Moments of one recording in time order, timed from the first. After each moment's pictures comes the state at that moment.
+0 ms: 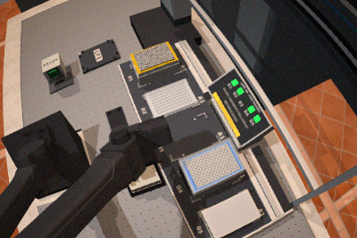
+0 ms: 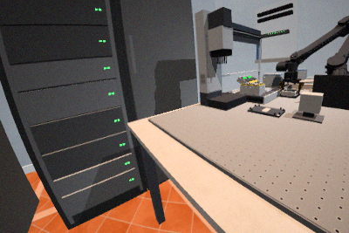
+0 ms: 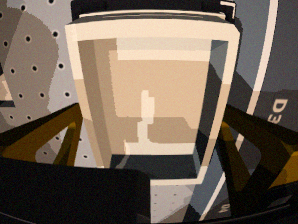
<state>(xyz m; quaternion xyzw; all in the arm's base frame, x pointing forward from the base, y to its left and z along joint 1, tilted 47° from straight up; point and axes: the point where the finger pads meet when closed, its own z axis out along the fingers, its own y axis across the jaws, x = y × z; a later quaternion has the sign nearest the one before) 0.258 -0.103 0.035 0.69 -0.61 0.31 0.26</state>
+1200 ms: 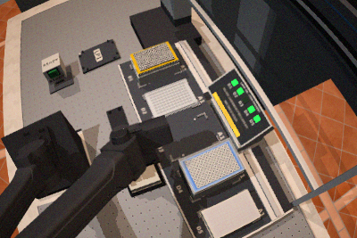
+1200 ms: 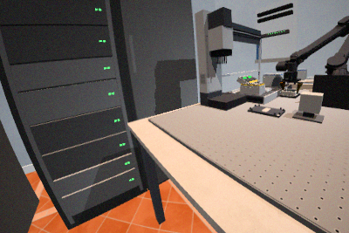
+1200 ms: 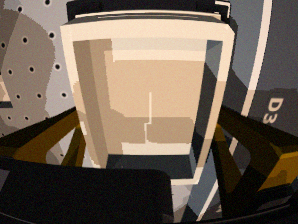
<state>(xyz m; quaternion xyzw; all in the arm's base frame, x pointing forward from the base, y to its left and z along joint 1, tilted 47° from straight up) 0.261 -0.102 0.036 0.69 -0.61 0.31 0.25</state>
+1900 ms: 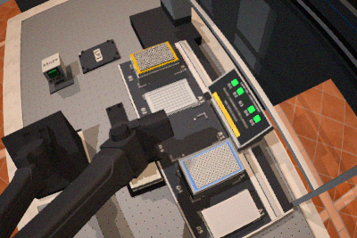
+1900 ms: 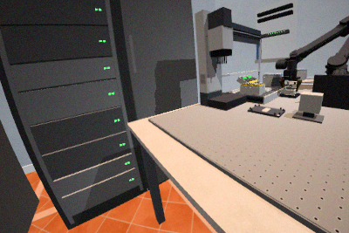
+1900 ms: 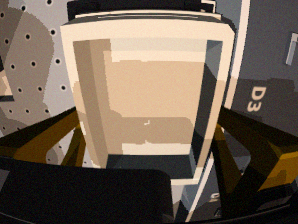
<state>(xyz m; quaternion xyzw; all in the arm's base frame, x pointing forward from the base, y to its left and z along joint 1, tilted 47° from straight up) 0.264 -0.091 0.045 0.69 -0.60 0.31 0.25</state>
